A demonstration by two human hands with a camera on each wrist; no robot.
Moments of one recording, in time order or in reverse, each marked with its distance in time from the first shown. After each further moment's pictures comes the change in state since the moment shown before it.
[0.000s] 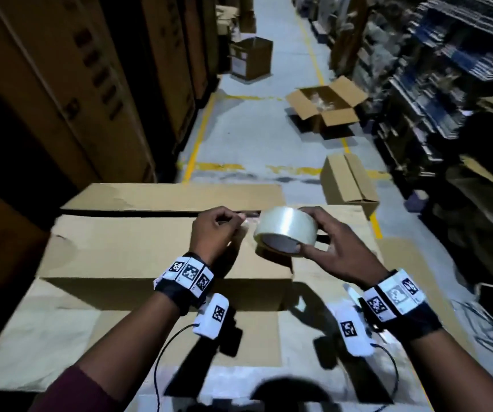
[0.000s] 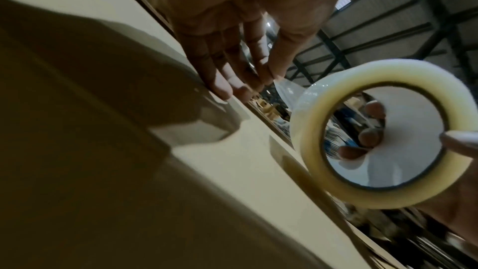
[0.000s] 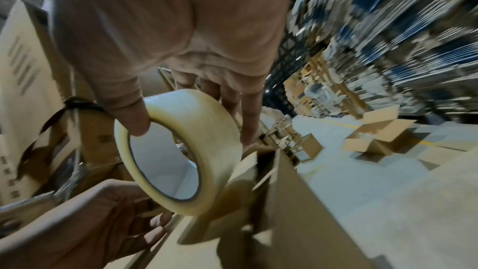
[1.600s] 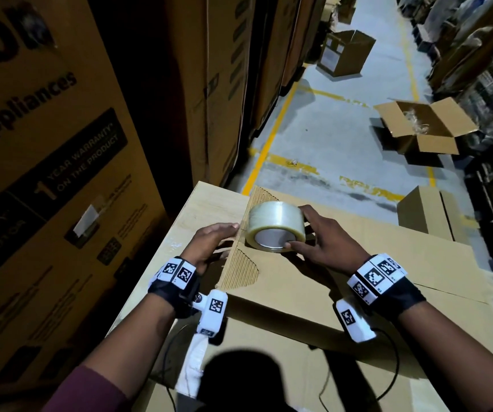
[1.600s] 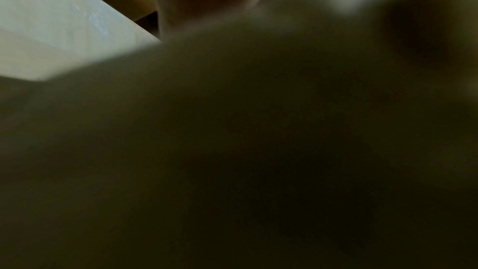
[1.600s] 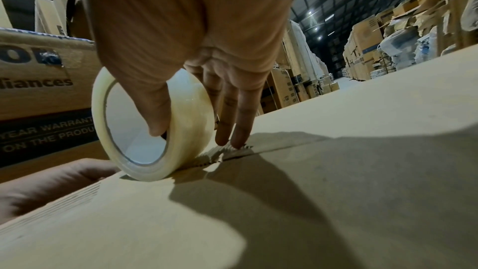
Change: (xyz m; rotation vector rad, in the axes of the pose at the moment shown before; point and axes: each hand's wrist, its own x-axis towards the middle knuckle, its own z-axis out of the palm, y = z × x) left_hand 0.088 -0.149 -0.349 -0.535 -0.011 -0.496; right_hand 0.248 -0.115 0.300 -0.226 -0.364 -0.105
